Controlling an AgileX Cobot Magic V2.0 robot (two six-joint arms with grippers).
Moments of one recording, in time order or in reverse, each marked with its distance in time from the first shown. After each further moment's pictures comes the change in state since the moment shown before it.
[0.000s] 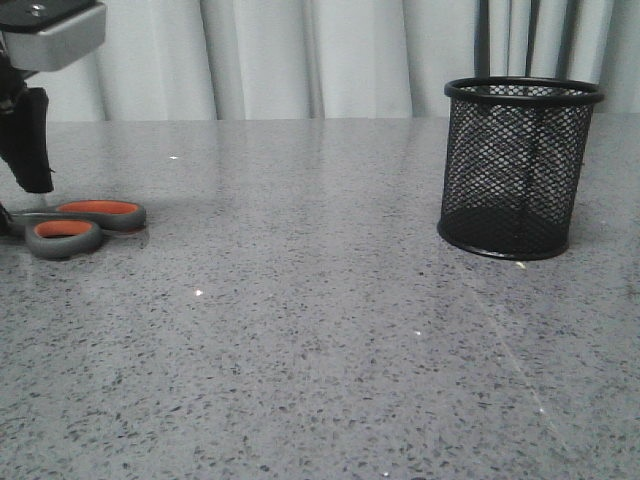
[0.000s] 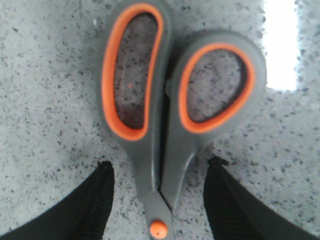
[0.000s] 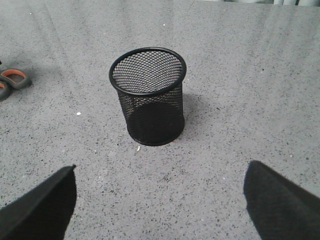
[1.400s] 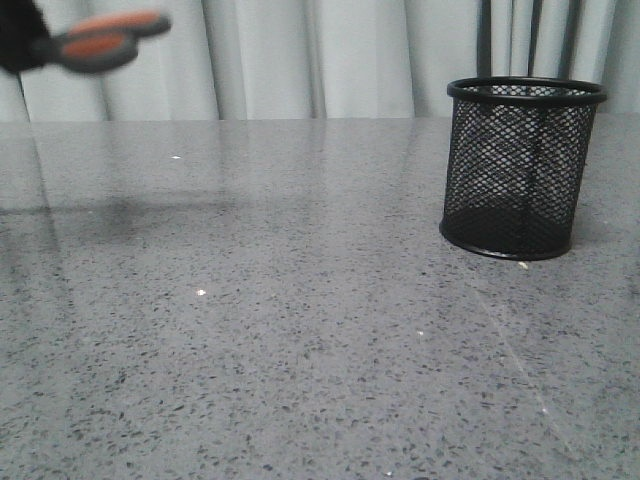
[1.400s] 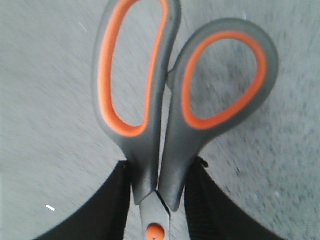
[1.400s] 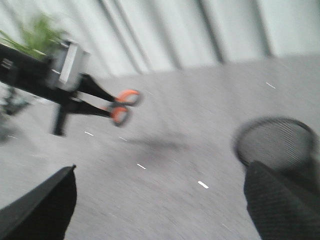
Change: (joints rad) left arm -0.104 -0.298 -0.007 -0.017 -0.133 -0.235; right arm 0.000 0.020 0.000 0.666 -0.117 -0.274
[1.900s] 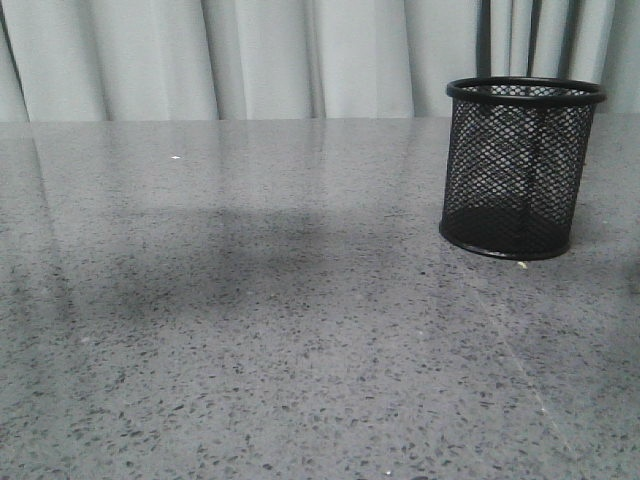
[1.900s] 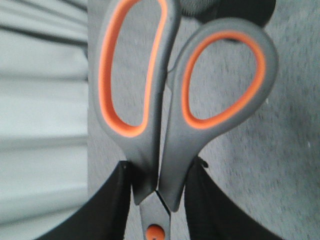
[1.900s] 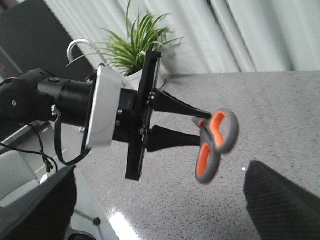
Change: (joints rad) left arm -0.325 -0.125 0.000 -0.010 -0.162 0.000; right arm 0.003 0.444 -0.270 0.396 0.233 -0.333
